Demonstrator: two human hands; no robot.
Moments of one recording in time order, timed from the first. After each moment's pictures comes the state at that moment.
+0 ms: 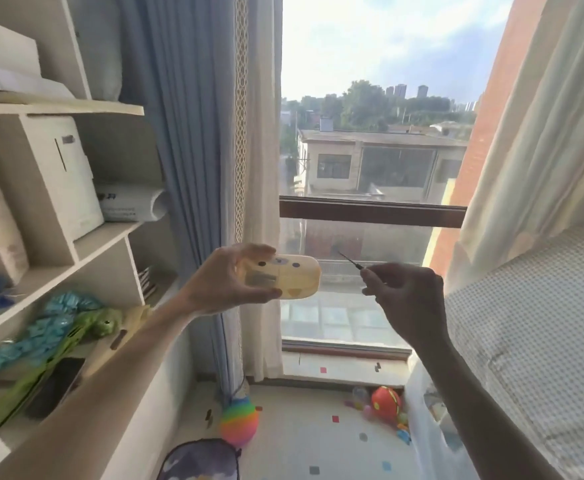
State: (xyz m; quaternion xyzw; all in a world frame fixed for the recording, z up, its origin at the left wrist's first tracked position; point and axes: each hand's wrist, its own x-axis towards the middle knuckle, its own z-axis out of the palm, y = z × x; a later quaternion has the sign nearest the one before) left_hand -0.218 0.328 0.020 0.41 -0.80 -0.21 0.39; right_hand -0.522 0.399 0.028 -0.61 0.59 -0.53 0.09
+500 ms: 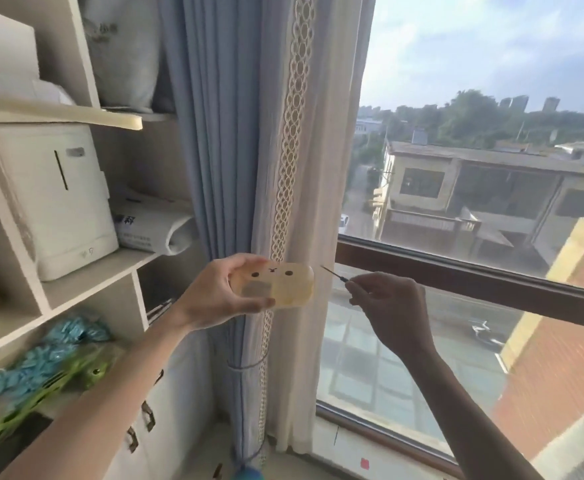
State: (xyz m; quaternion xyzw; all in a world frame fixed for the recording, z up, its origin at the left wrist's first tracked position) left_hand -0.178 0.057 0.021 0.54 -0.67 -0.23 0.46; right_hand -0.476 0.016 0.035 -0.71 0.47 -0.48 0.21
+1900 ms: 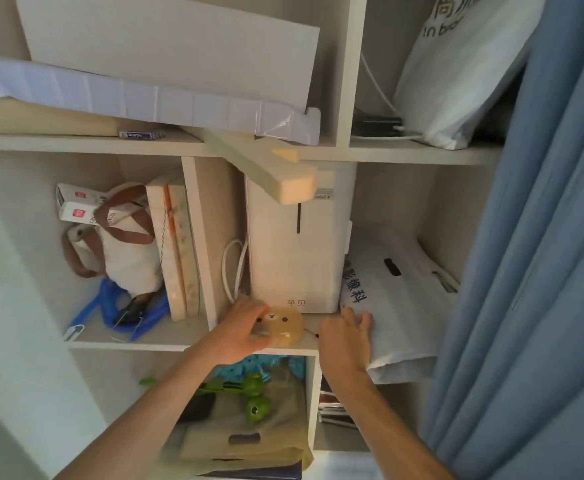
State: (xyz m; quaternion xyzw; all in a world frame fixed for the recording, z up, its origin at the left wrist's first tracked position) left_hand 0.123 0.014 -0.064 0.96 -0.19 -0.02 0.20; right_hand 0.067 -0.200 -0.055 -0.99 0.05 -0.14 -0.03
